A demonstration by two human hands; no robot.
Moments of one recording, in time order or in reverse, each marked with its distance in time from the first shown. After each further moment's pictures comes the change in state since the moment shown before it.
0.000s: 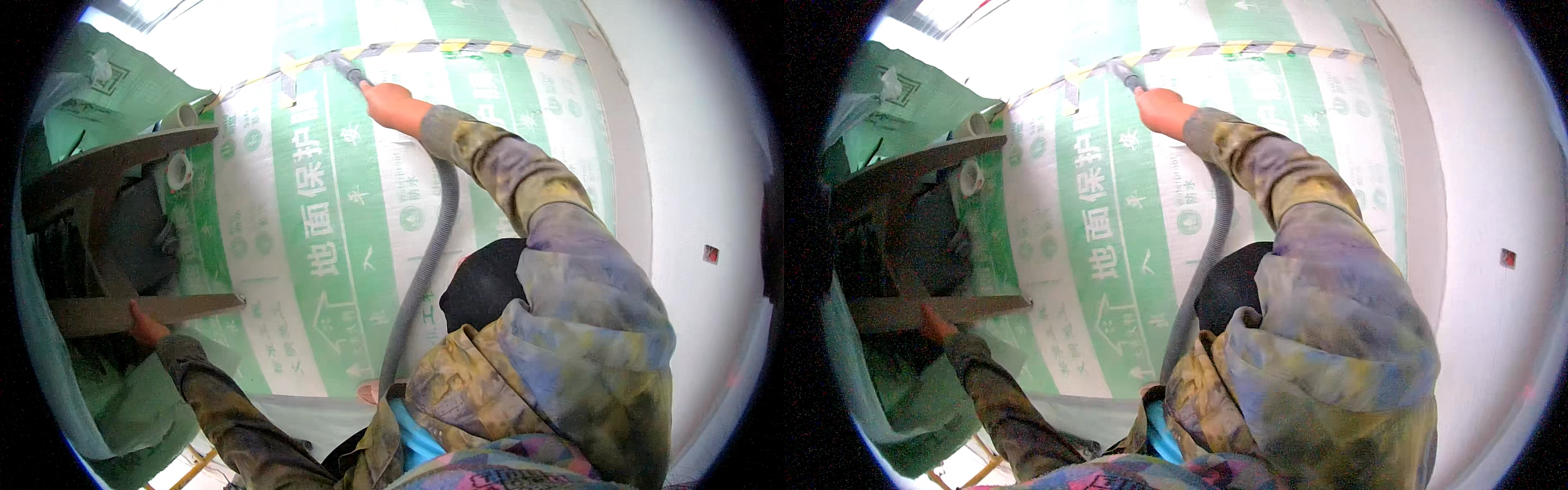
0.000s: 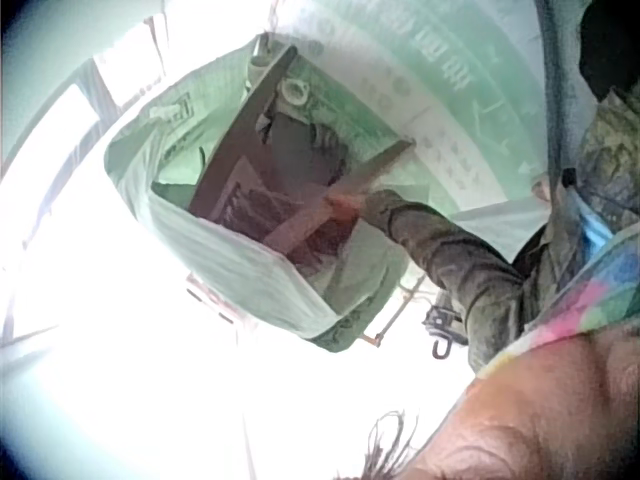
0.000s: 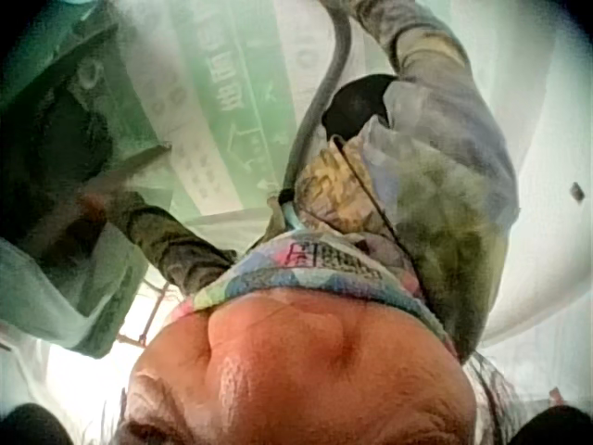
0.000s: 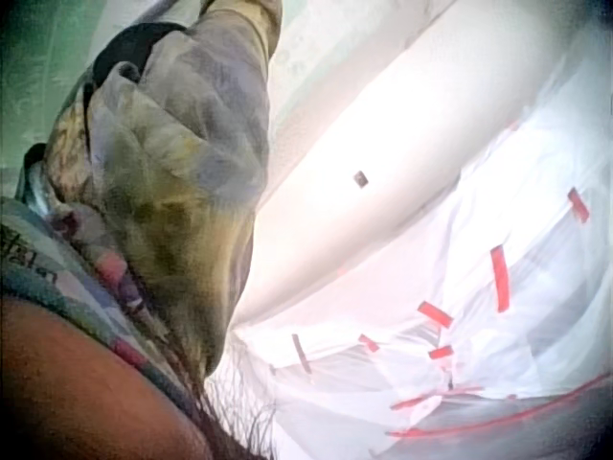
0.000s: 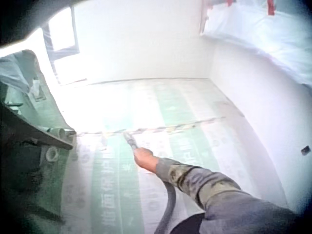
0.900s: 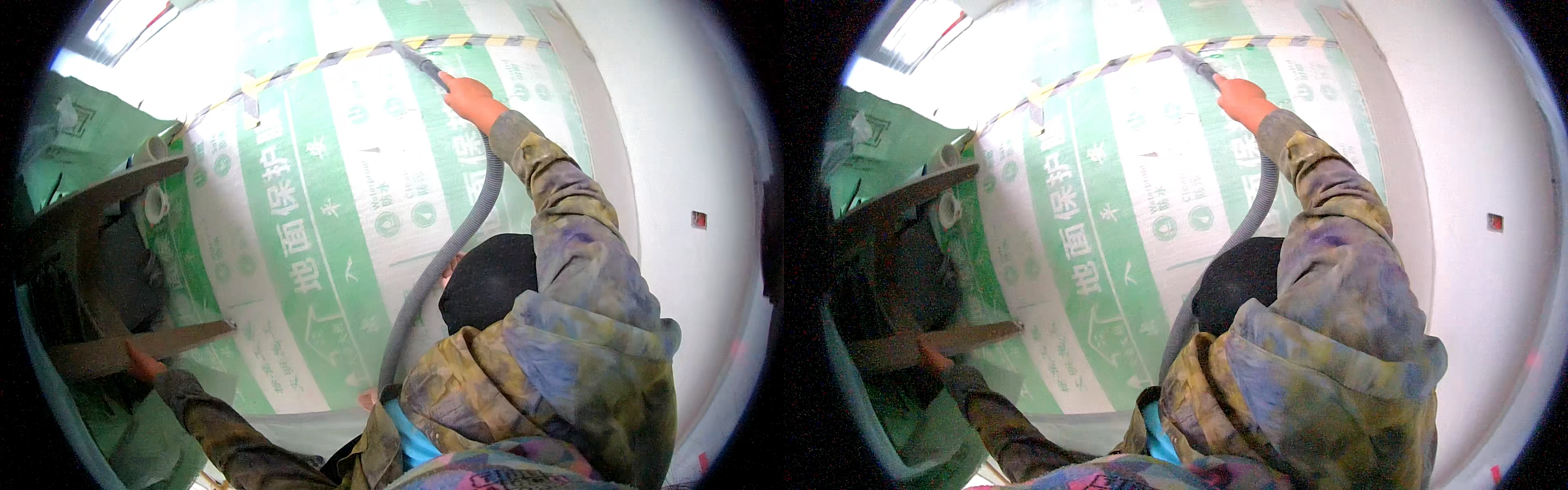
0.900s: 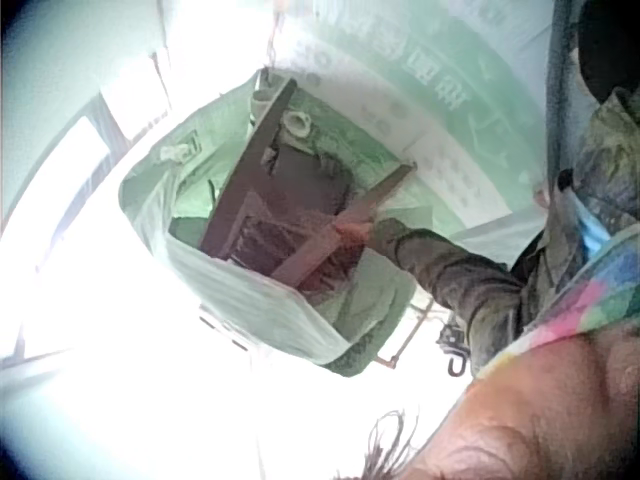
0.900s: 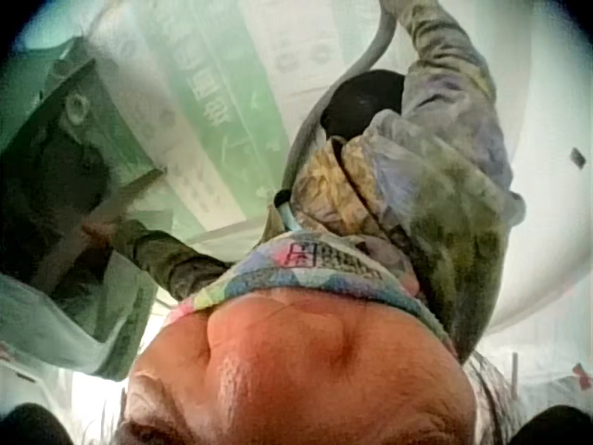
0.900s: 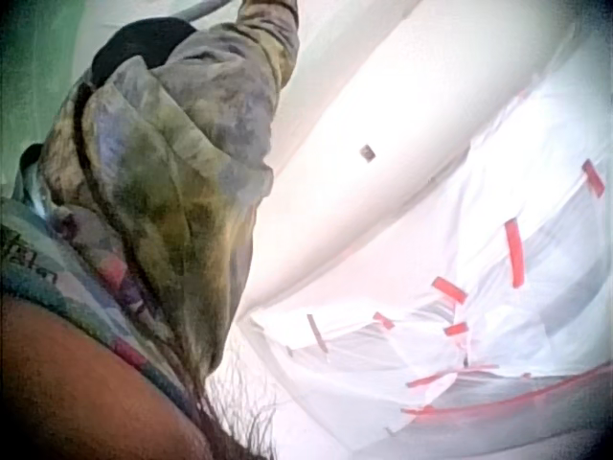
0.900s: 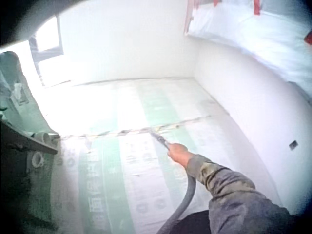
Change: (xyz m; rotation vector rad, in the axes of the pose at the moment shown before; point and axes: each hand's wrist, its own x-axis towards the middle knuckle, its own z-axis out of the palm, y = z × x) left_hand -0.036 0.030 -0.028 -0.198 -0.124 -0.054; right_hand -0.117 0.171 -0.055 -0.097 0.046 0.409
